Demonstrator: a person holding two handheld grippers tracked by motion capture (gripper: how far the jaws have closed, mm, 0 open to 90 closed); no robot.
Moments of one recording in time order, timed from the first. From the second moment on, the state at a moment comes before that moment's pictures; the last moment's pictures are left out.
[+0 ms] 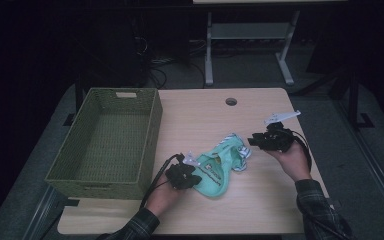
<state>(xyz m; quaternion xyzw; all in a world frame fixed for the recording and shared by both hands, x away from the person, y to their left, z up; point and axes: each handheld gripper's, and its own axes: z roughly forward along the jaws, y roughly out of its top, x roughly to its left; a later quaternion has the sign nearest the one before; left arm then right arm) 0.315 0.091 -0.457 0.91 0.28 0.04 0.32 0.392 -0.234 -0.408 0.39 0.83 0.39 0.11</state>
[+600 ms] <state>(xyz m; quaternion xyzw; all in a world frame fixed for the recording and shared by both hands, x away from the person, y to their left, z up) 0.314 0.090 -0.456 0.91 0.27 0.04 0.31 0.425 -0.202 -0.419 0.38 0.84 0.37 0.08</state>
